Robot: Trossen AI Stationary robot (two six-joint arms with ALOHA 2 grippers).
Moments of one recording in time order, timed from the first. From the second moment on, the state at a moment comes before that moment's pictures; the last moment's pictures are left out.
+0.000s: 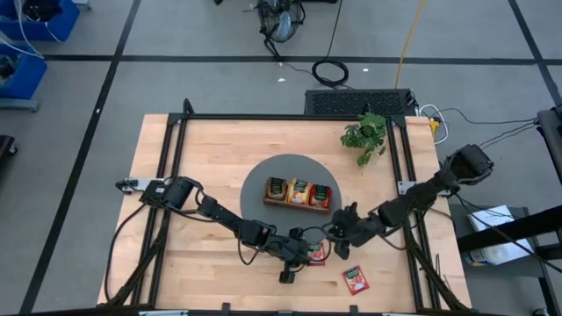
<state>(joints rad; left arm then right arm) -0.37 2.28 1.33 0.22 0.04 -0.23 0.53 1.45 0.52 0.07 0.28 0.94</state>
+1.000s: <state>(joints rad) -0.37 2.28 1.33 0.22 0.03 -0.23 0.54 1.63 0.52 0.33 0.21 0.95</state>
